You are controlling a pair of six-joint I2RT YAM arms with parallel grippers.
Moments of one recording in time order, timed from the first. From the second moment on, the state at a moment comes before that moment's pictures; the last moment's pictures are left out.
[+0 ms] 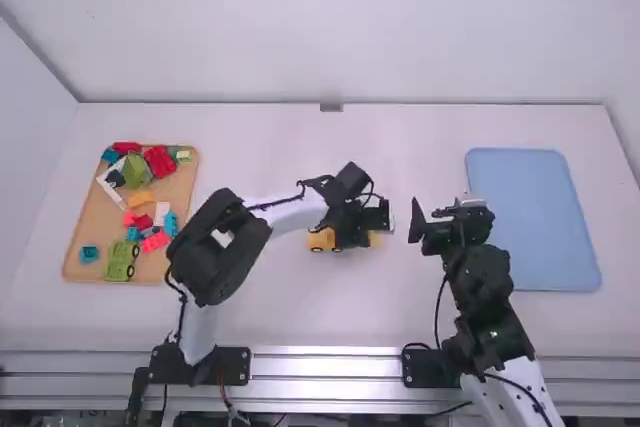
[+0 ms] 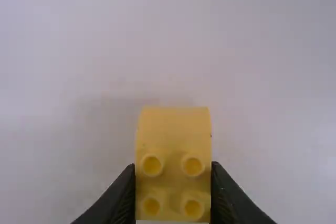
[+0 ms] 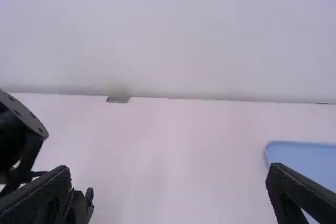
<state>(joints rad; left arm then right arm) -0.68 2.01 1.26 -0.43 0.40 0.74 0.30 0.43 0.31 -0.04 0.15 0.03</state>
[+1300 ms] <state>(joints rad) -0.37 1.65 1.32 -0.58 0.56 0.85 0.19 0.78 0.39 0.01 -0.18 -0.21</state>
